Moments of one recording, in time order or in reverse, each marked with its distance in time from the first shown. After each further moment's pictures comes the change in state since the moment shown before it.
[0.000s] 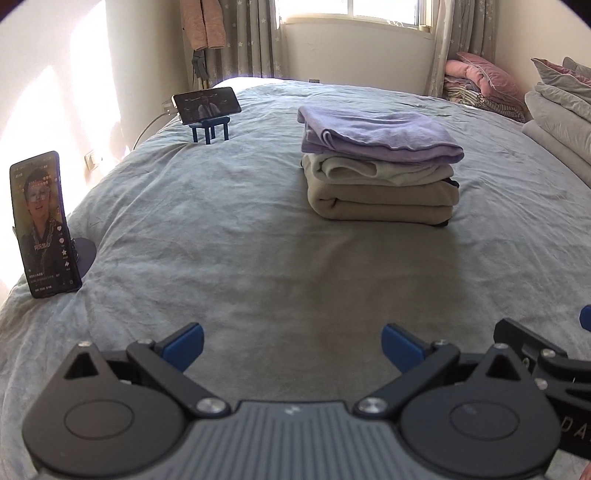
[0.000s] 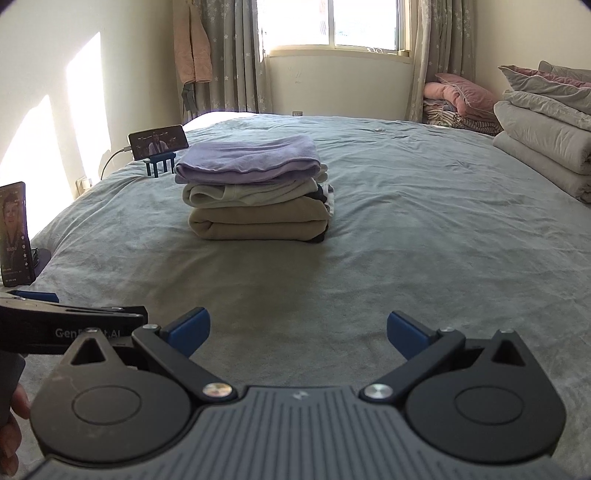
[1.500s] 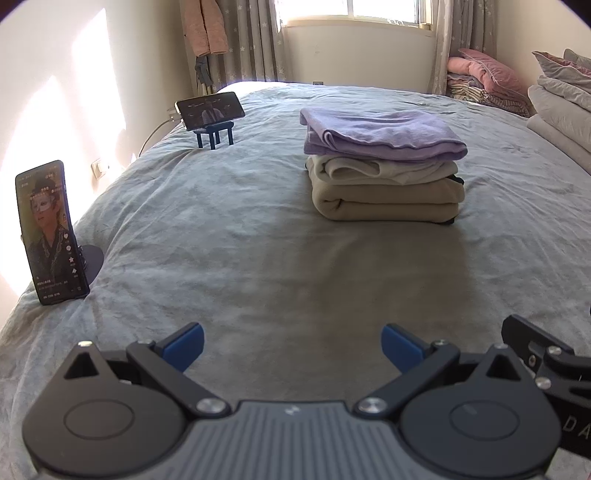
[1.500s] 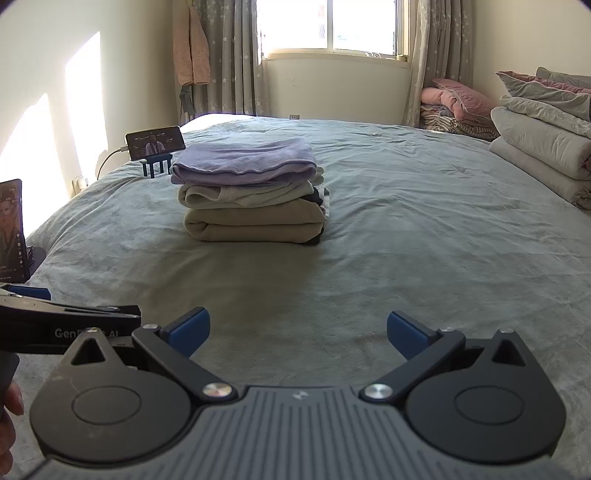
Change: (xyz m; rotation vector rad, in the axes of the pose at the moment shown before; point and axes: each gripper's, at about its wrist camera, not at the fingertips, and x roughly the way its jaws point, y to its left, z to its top) left arm 0.001 -0.005 -0.001 0.032 -0.008 0.039; right arm -0.001 0.001 -0.002 -0.014 -0.012 -0.011
